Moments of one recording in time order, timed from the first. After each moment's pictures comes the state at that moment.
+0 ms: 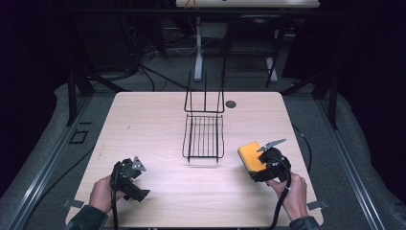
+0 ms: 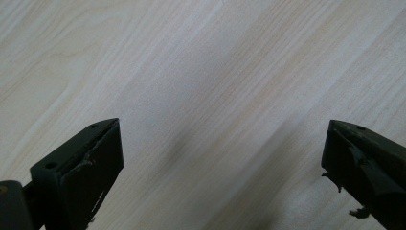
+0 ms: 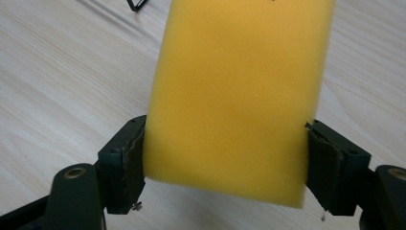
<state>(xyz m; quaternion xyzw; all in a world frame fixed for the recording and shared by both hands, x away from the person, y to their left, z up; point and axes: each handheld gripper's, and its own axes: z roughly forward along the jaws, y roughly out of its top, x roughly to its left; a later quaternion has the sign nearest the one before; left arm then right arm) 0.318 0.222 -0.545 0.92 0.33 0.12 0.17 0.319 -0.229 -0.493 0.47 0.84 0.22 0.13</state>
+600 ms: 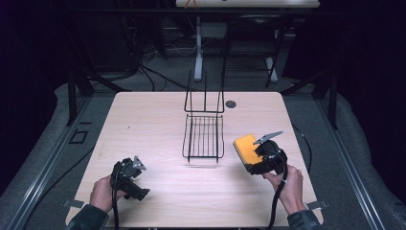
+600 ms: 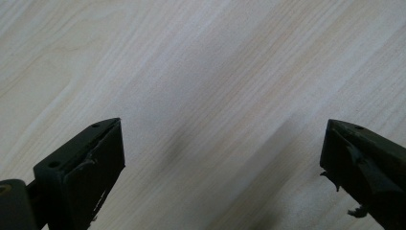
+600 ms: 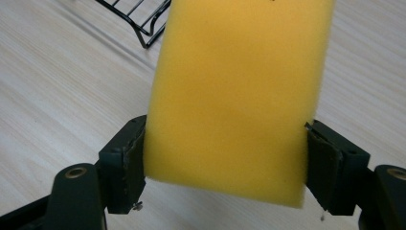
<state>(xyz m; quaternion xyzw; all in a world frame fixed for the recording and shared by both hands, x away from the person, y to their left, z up) 0.320 0.221 -0.546 0.92 0.34 0.12 0.16 0.333 -0.218 -0.476 0.46 0.84 0.24 0.14</state>
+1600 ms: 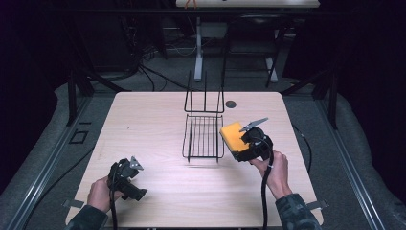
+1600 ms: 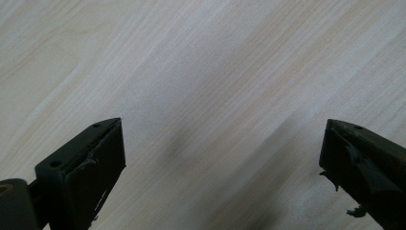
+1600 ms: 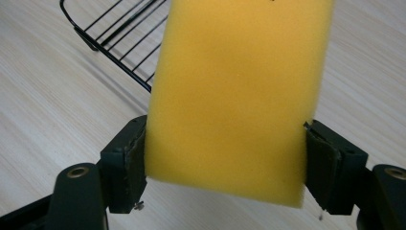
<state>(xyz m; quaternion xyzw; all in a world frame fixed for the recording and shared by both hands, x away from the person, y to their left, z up) 0.319 0.228 -0.546 0.91 0.35 0.12 0.16 0.368 -0.185 -0.464 0.42 0.85 0.27 0.15</state>
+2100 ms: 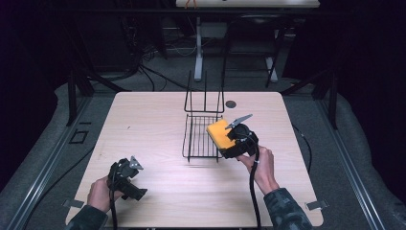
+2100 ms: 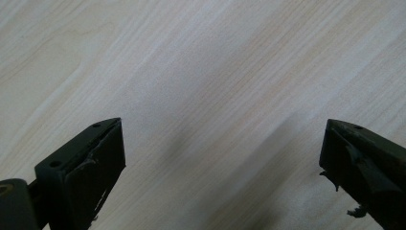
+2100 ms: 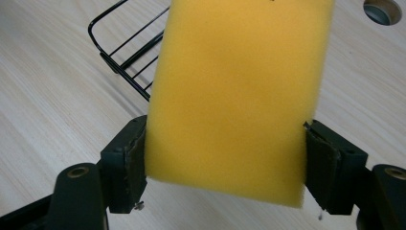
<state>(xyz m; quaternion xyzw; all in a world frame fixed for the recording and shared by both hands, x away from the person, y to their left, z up) 0.319 0.230 -0.545 0.91 0.36 0.12 0.17 0.382 -0.148 -0.465 0.40 0.86 0.28 0.14</state>
